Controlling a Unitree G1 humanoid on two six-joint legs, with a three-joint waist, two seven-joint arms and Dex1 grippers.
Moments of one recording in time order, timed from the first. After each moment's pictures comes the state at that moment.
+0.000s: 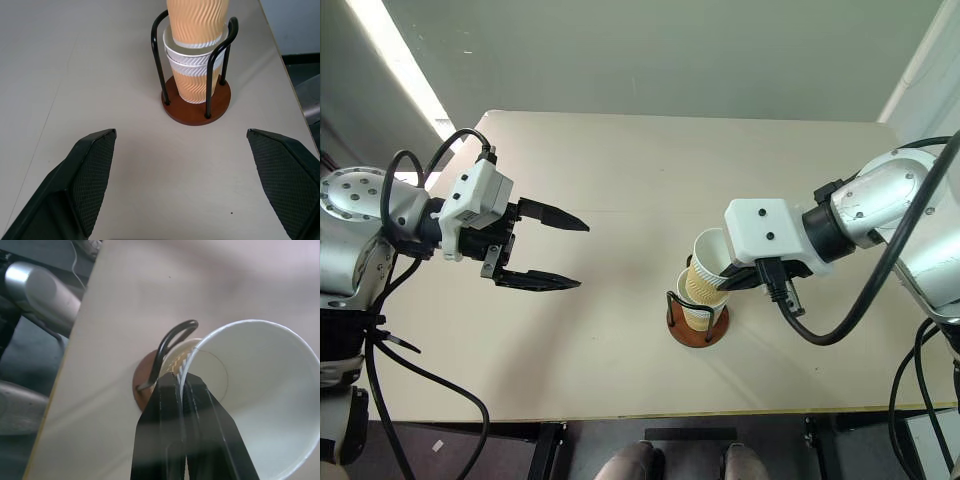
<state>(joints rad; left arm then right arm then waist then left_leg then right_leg) -0.76 1.01 -0.04 -0.03 -0.43 0.43 -1.50 -0.98 -1.03 0.33 -0.47 0.36 0.71 1.42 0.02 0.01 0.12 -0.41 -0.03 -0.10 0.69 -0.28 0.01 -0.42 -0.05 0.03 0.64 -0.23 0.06</state>
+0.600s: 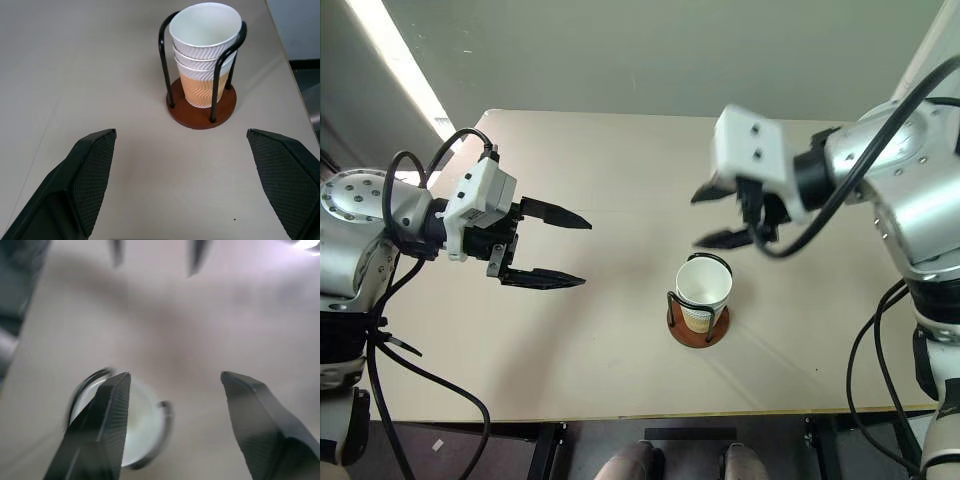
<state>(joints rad) -0.73 1.00 -0.01 -0.07 -0.45 0.49 -1.43 -1.12 -0.87 0.17 -0.25 0.38 0.87 1.25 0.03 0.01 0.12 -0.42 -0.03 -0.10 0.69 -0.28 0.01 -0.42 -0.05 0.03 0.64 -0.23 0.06</state>
